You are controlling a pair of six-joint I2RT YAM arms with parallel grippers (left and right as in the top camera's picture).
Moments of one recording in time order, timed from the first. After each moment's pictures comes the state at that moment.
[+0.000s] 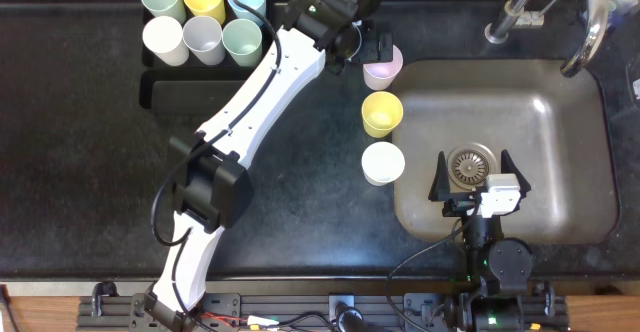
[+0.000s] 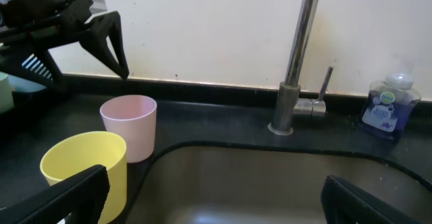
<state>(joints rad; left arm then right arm) -0.60 2.29 2.26 -1.03 0.04 -0.65 0.04 0.01 0.02 -0.02 0.00 -0.03</state>
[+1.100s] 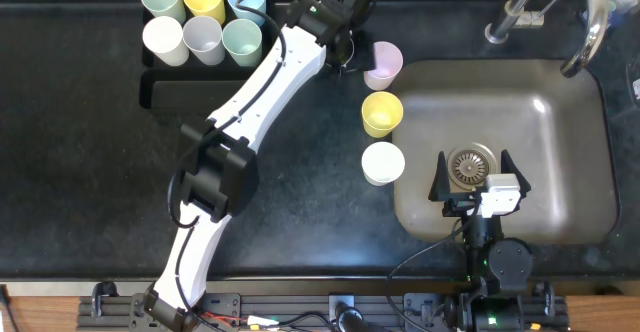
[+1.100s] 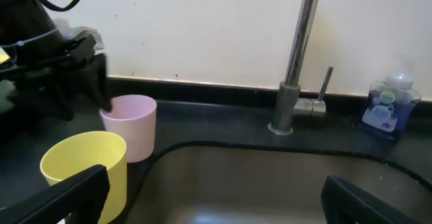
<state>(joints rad) -0.57 2.38 2.26 -1.07 0.09 -0.74 0.04 0.01 0.02 -0.02 0.00 -0.03</state>
